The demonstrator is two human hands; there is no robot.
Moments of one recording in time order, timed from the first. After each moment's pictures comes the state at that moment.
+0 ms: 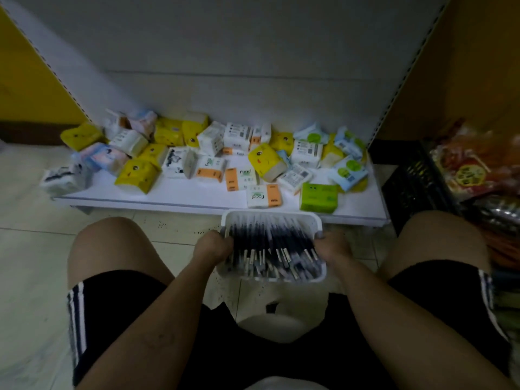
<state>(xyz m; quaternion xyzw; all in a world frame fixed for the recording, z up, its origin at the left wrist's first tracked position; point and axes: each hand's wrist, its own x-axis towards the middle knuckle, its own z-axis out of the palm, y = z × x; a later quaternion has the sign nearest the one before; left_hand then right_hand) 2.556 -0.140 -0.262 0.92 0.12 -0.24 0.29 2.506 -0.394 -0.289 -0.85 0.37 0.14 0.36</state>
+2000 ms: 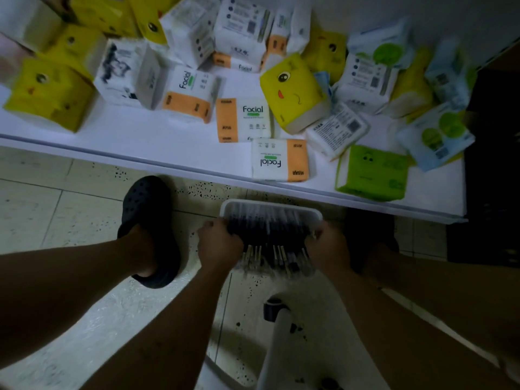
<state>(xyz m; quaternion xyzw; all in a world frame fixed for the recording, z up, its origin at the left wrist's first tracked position) 2.631 -0.164 -0.463 0.90 0.17 -0.26 0.30 2.596 -0.373 -0.445 -0.87 0.31 0.20 0.32</state>
